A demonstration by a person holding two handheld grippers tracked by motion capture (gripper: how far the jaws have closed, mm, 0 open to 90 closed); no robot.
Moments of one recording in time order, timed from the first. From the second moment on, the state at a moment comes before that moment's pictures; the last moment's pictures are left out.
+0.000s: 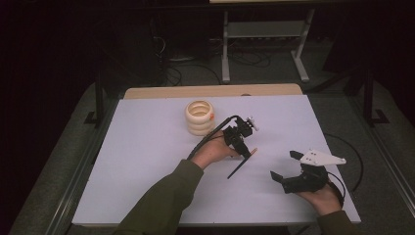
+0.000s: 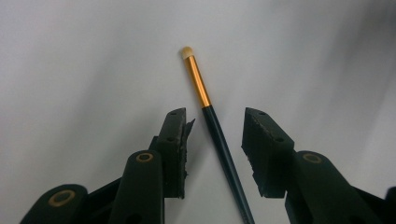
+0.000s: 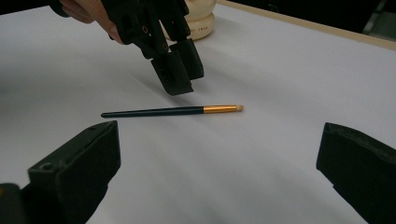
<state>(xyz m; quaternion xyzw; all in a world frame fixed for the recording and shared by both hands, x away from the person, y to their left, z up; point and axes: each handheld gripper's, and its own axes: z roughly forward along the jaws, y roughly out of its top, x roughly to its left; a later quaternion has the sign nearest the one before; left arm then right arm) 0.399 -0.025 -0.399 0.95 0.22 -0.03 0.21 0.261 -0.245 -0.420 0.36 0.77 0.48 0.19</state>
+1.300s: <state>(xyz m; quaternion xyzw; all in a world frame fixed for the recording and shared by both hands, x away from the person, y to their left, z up) 0.398 -0.049 -0.418 0.97 0.21 -0.02 0.14 0.261 -0.245 -0.420 0.37 0.77 0.48 0.19</state>
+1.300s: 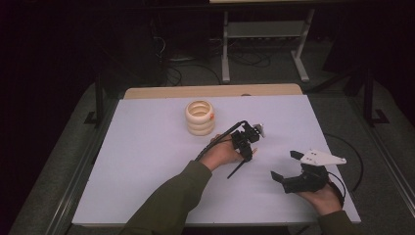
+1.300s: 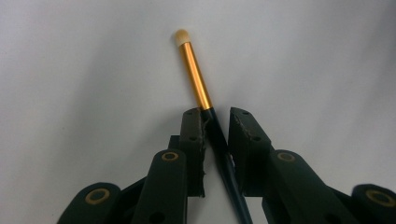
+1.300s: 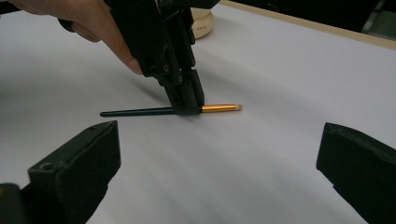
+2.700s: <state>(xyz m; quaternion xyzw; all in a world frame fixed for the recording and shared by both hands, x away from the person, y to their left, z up) 0.404 -0.055 -0.417 0.97 0.20 -0.02 0.11 0.261 -0.246 -0.420 0.37 0.77 0.48 0.19</state>
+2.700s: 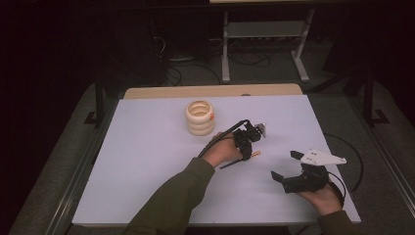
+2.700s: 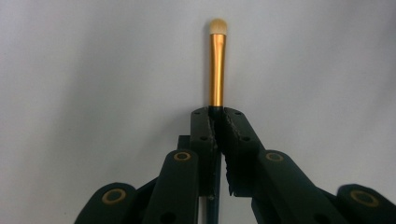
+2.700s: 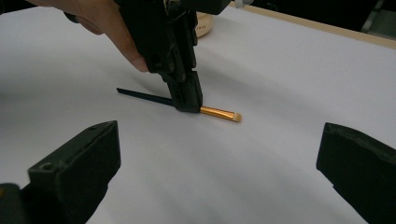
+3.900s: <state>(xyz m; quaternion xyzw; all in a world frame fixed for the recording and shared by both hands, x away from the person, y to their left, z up) 0.408 -0.044 -0.409 0.97 0.20 -0.05 0.14 0.261 -0.248 -0.420 0.37 0.77 0.48 0.19</state>
